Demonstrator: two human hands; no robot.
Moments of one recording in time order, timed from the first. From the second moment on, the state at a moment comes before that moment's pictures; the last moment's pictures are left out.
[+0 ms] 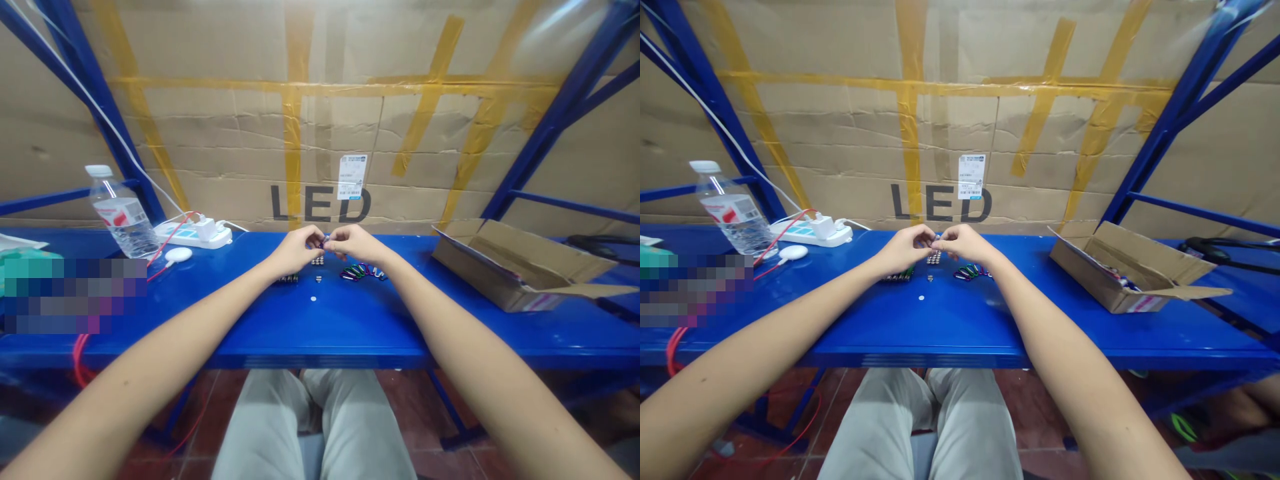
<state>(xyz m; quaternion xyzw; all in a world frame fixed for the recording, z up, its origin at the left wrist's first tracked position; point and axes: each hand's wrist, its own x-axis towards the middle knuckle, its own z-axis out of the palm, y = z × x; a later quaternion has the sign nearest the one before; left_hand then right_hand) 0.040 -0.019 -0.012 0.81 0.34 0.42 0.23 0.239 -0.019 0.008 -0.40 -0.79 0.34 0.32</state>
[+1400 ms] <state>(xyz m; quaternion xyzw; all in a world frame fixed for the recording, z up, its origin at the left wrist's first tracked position) 0.034 -0.019 -0.005 0.83 0.40 0.34 0.18 0.233 -0.015 -0.003 -0.38 -0.83 0.16 0.37</state>
